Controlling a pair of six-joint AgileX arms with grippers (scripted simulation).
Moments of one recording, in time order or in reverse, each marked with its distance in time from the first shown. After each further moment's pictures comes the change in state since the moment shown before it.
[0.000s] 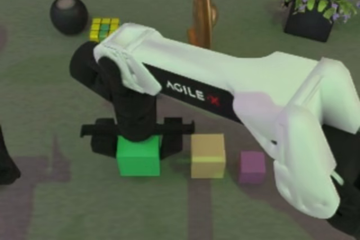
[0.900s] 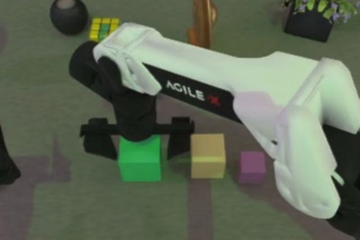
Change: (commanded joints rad) left arm 0.000 0.000 0.000 0.000 0.000 0.000; right arm 0.000 0.000 0.000 0.000 0.000 0.000
